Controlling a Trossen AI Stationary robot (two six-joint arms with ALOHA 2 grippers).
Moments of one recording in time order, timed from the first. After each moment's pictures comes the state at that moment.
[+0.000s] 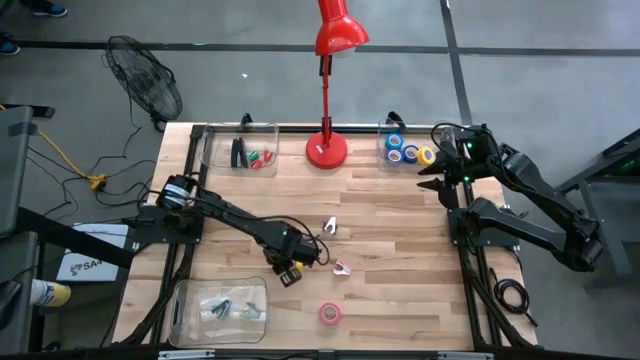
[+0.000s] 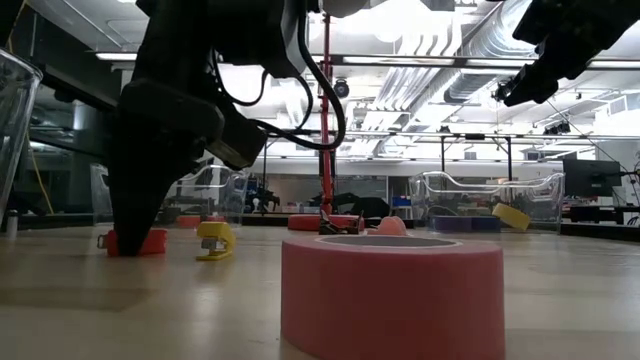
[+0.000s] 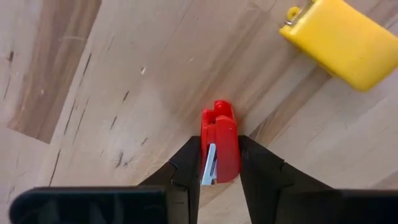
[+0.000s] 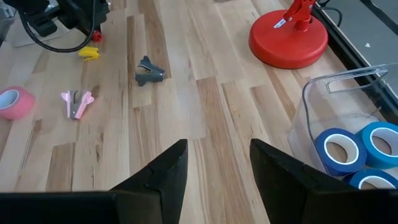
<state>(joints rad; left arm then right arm) -0.29 1.94 1.29 -0.92 0.14 -0.87 -0.82 0.63 0.73 -0.89 -0.53 -0.36</state>
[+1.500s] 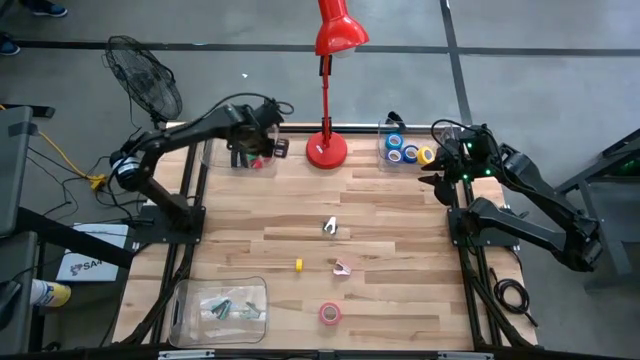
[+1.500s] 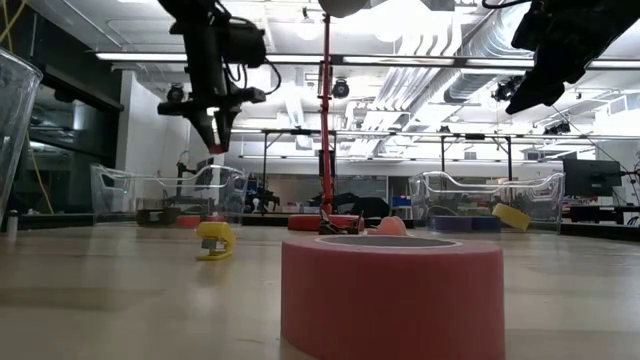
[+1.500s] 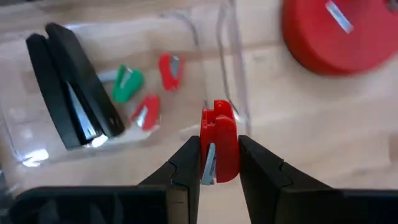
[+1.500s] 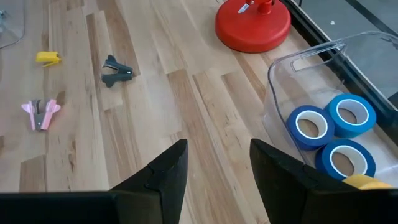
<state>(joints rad) 0.60 1.54 1.30 -1.01 -0.12 -0.76 -0.82 0.63 0.73 -0.88 -0.41 -0.26</state>
